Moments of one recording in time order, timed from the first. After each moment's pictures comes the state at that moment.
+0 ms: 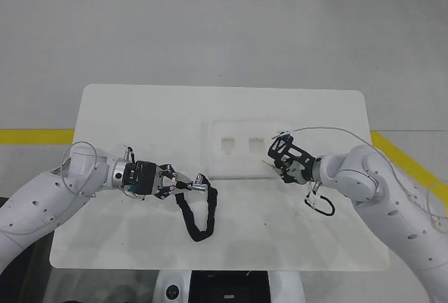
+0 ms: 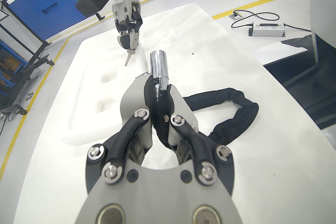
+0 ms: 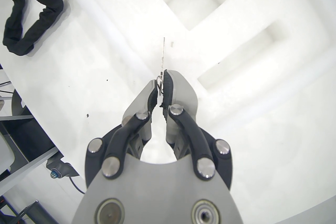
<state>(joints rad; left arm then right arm) 0.62 -0.63 -0.44 -1.39 1.70 -0.74 1.05 -0.92 -0.90 0.97 -1.74 -0.69 -0.36 1.04</state>
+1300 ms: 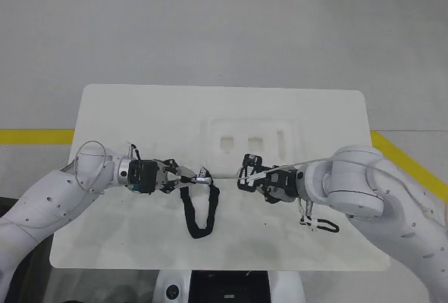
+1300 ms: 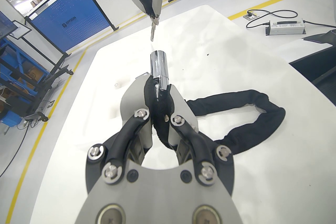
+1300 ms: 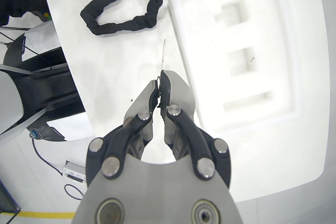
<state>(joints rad) 0.61 -0.72 -0.43 -1.26 1.75 -0.61 1.16 -0.78 -0.92 0.87 -2.07 -0.60 -0.41 1.32</state>
